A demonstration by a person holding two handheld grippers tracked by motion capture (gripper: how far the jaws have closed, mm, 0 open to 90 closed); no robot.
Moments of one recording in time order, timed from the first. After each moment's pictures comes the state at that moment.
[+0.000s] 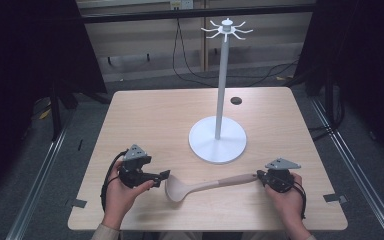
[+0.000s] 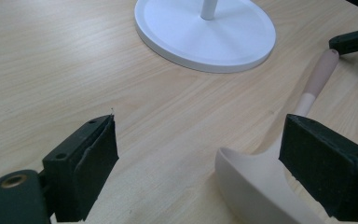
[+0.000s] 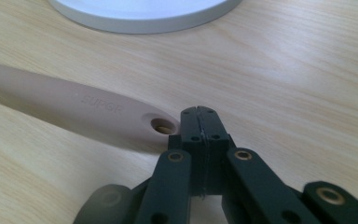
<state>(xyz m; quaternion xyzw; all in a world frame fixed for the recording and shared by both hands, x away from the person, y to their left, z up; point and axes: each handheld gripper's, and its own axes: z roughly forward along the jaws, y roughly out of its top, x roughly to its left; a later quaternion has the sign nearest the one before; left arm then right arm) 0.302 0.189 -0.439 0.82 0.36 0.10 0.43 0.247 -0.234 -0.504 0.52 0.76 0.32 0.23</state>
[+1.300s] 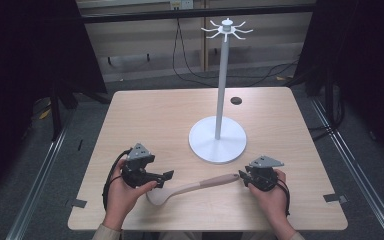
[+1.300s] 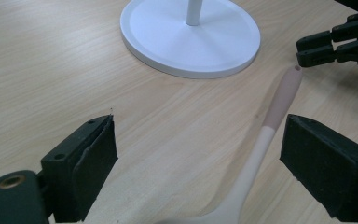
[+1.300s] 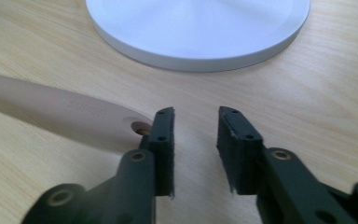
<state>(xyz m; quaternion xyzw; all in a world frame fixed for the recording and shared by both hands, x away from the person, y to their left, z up) 0.297 0.176 -0.429 0.83 0.34 0.10 0.42 0.257 -0.195 -0.501 0.50 0.76 0.35 0.22</state>
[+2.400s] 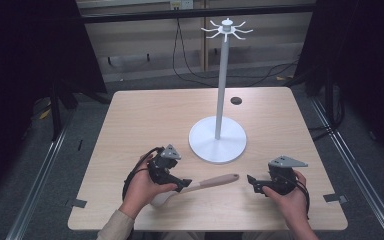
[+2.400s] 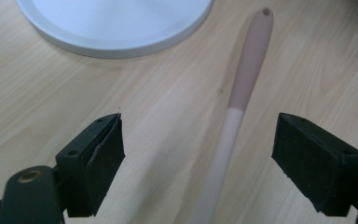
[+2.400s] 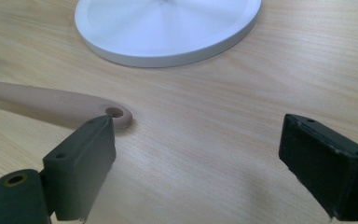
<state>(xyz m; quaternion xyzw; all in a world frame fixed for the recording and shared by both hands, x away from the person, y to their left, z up) 0.310 0.116 -0.440 0.91 0.24 0.03 0.32 0.243 -0.235 -0.487 0.52 0.74 0.38 0.21</state>
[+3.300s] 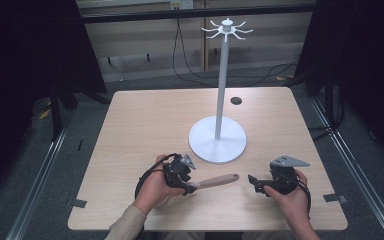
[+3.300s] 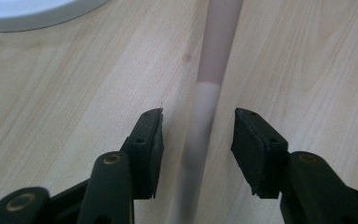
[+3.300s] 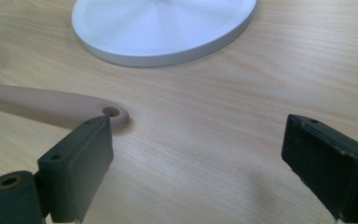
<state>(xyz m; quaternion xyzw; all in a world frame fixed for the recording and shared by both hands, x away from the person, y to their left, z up) 0.311 0.084 -0.466 0.95 0.18 -0.01 0.24 0.244 -0.239 -0.487 0.53 0.73 0.38 0.20</state>
